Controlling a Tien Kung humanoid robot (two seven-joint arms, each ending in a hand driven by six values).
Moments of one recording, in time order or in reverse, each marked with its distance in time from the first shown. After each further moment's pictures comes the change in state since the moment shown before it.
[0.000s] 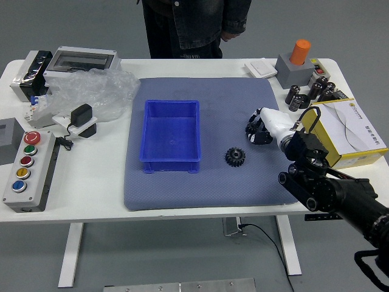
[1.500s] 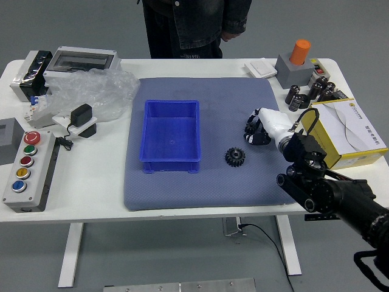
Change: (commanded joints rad) left arm -0.001 0.000 0.001 0.000 0.001 0.000 0.000; right arm 0.004 0.007 -0.032 -0.016 0.023 -0.033 0.014
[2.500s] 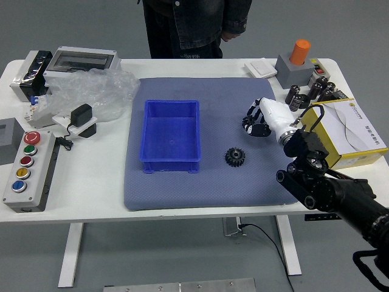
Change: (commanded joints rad) left arm 0.002 0.000 -0.003 0.000 0.008 -0.002 0.001; right arm -0.006 -0.007 0.049 0.055 -0.007 -0.080 0.033
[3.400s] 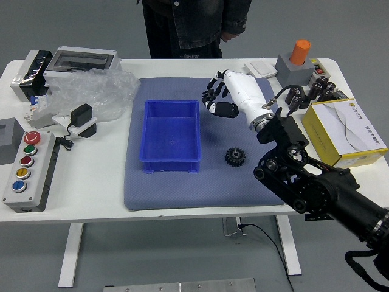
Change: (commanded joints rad) left arm 0.002 0.005 -0.015 0.000 0.005 -0.001 0.000; right arm -0.011 0.021 -0.006 0.362 -0.066 -0.017 -0.054
